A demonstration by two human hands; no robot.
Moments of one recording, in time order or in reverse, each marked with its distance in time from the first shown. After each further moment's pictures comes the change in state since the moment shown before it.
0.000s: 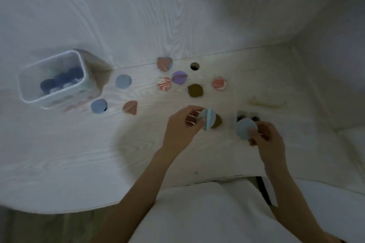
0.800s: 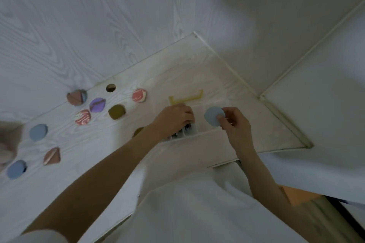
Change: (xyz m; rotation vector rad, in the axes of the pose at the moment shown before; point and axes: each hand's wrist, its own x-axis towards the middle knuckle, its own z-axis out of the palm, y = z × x) left_hand 0.083 0.050 0.194 0.801 -0.689 0.915; right_hand 0.052 0.066 -0.123 0.107 0.218 -0.075
